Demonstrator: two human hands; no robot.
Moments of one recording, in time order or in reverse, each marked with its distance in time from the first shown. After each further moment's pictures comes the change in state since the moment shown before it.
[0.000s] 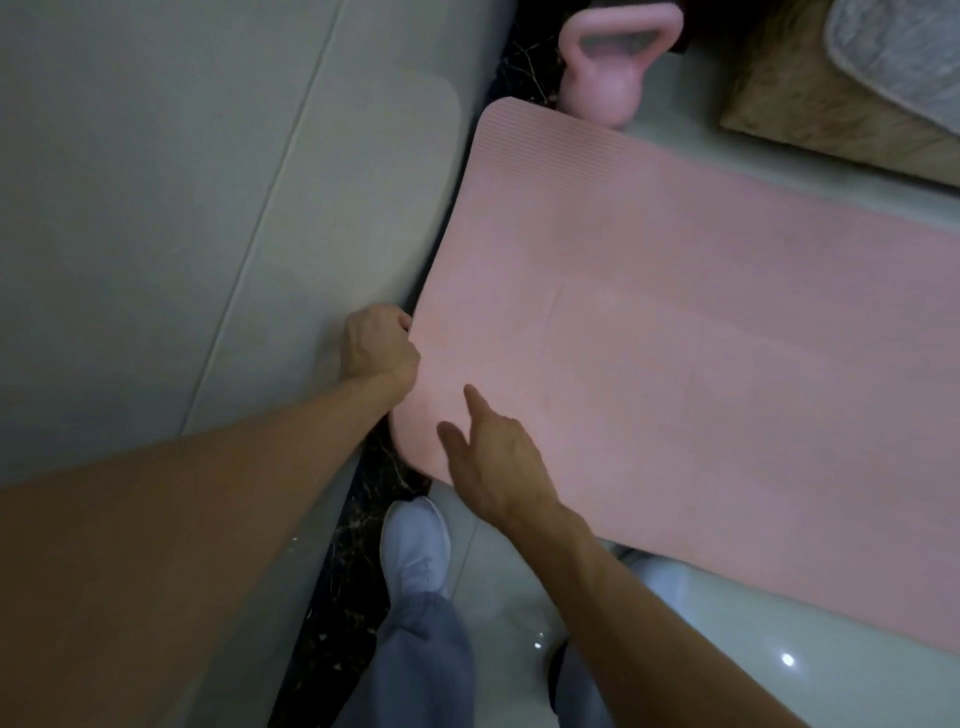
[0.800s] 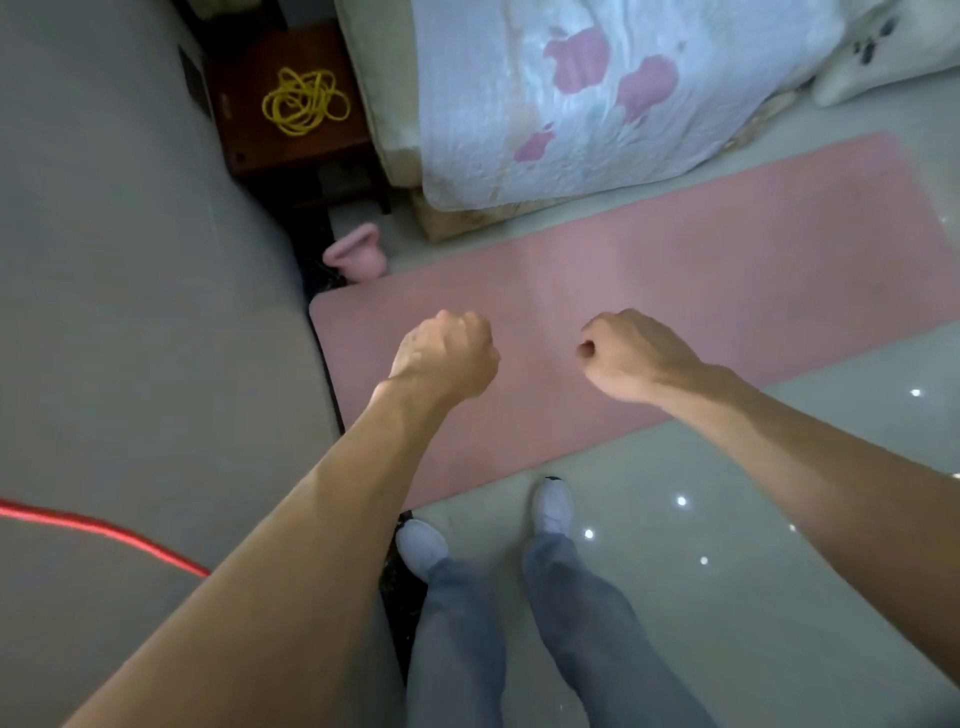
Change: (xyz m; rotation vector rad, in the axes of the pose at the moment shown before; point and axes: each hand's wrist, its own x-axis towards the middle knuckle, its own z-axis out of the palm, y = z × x) left_hand -0.295 0.309 -0.268 0.578 -0.372 0.928; right_hand -0.364 -0.056 -0.321 -0.277 0.448 0.391
